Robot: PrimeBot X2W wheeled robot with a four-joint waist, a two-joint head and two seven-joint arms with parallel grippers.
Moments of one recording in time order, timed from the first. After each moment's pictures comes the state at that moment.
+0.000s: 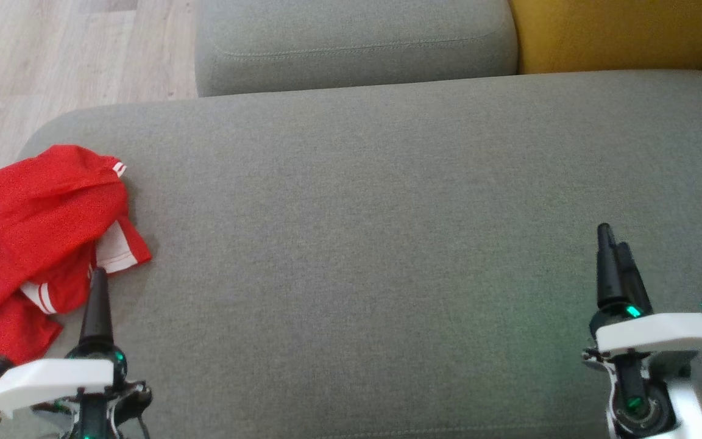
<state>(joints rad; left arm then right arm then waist) 0.03 0.03 0.10 0.14 -1.21 -0.03 -0.02 -0.06 -0.04 -0.03 0.21 0.91 0.13 -0.02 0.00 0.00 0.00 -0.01</state>
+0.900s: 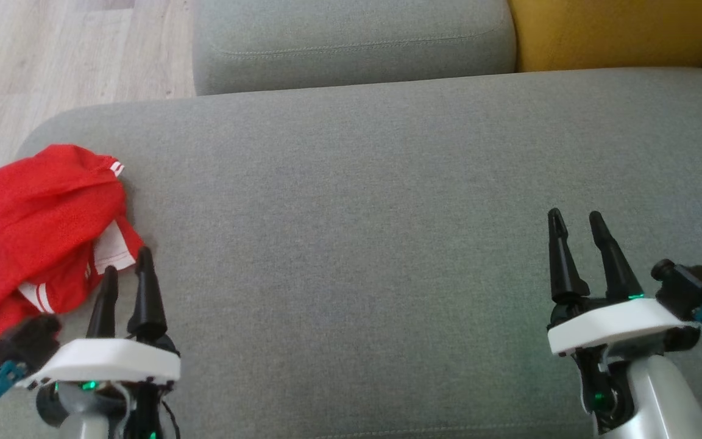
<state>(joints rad) 0.04 0.04 -0.02 0.03 -0.67 0.06 -0.09 -0.09 -0.04 0.06 0.19 0.42 0.13 -0.09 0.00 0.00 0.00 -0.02</state>
